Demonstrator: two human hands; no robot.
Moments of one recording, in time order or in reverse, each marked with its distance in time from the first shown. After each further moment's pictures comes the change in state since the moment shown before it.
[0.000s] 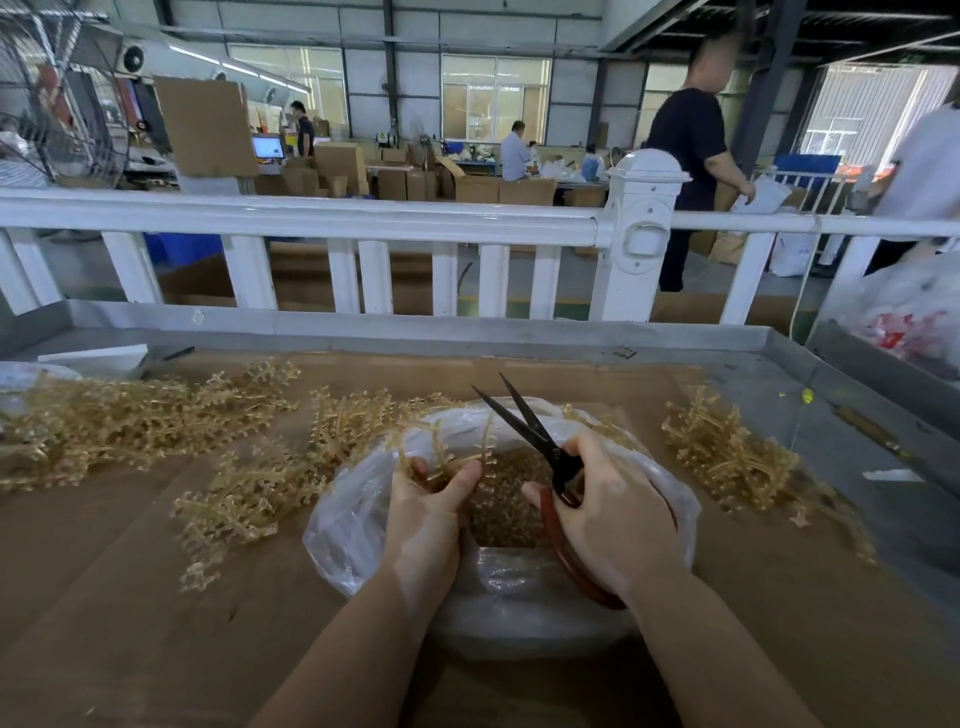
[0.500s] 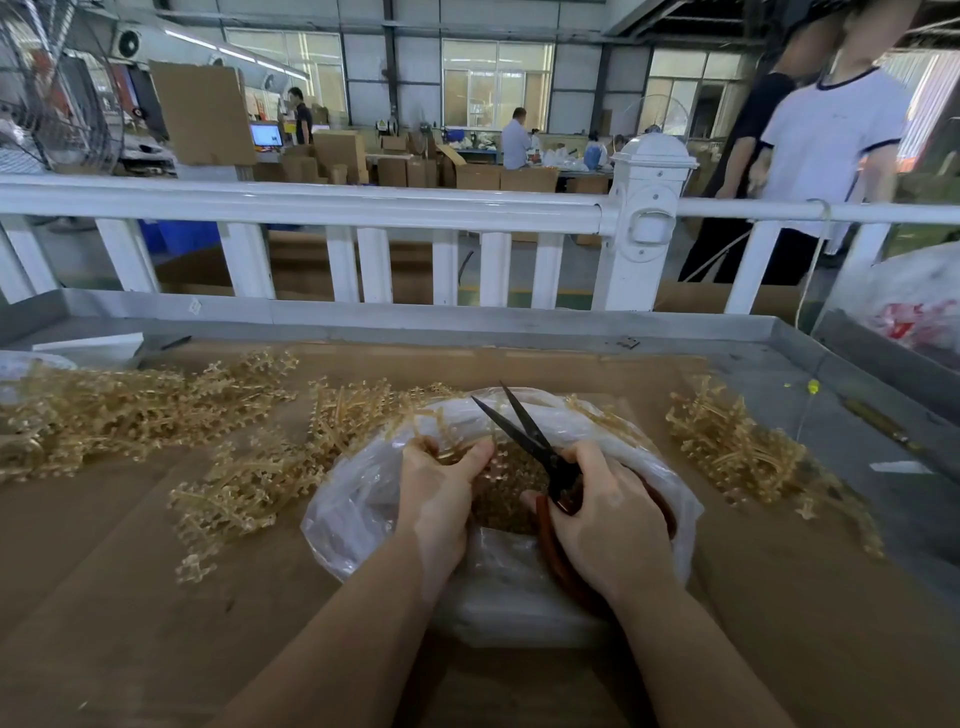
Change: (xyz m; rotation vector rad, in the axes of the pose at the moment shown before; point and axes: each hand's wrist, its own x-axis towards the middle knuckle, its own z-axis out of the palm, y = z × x) left_hand 0.018 0.000 0.012 0.185 0.116 -0.053; right_hand -0.010 0.007 0.017 -0.046 0.032 0.052
